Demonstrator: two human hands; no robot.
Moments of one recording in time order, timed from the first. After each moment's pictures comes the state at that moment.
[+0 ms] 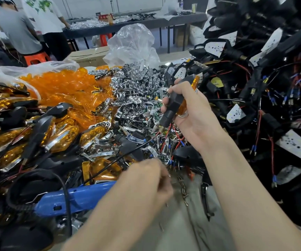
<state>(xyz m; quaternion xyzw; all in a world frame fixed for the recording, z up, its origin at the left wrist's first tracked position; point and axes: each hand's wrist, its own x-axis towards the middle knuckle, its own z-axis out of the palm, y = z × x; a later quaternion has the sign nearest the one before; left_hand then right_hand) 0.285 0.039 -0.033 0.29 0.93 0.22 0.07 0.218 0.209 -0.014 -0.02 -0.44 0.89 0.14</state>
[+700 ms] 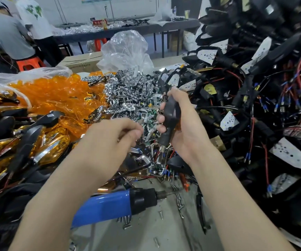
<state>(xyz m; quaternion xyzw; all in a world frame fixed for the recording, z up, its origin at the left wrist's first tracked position) 0.229 0.028 0.021 0.23 0.92 0.33 0.01 0.220 0.202 -0.021 -0.05 -0.42 0.90 0.12</state>
